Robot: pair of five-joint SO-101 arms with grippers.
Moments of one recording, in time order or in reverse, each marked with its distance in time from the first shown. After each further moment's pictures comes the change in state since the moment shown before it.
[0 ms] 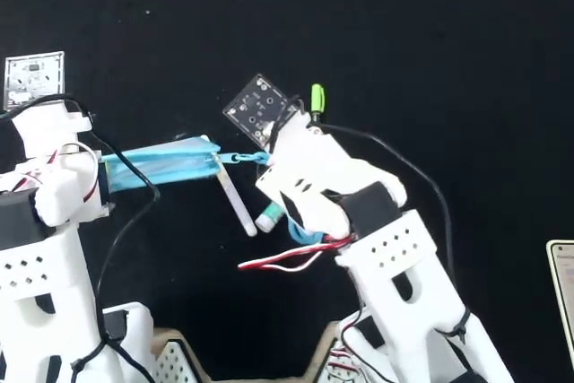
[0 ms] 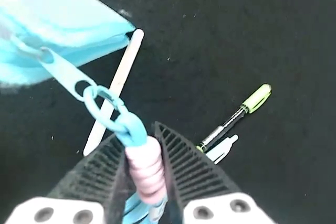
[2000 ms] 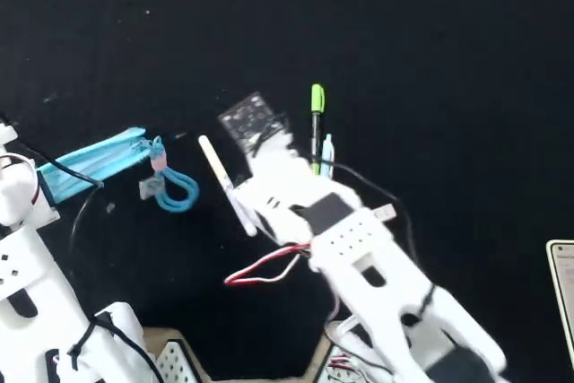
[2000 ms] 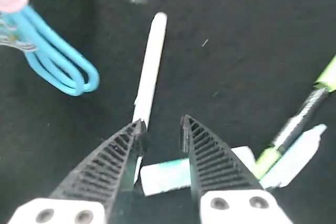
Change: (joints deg) left arm -19.0 0.8 1.2 -1.7 -0.1; right arm -7.5 12.0 17.3 -24.4 -16.0
